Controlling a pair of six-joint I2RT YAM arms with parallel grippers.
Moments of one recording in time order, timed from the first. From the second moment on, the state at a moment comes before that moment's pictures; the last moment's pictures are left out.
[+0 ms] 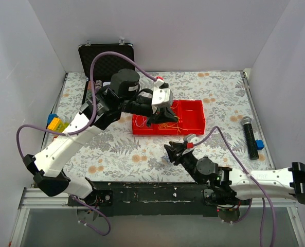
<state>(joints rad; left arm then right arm) -0.86 1.41 1.72 -0.68 0.77 0.41 1.42 0.82 0.30 0.55 0.76 0.15</state>
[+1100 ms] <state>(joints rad) -0.86 1.36 1.95 -0.10 0.35 0.20 1.35 1.01 0.05 0.63 0.57 0.48</state>
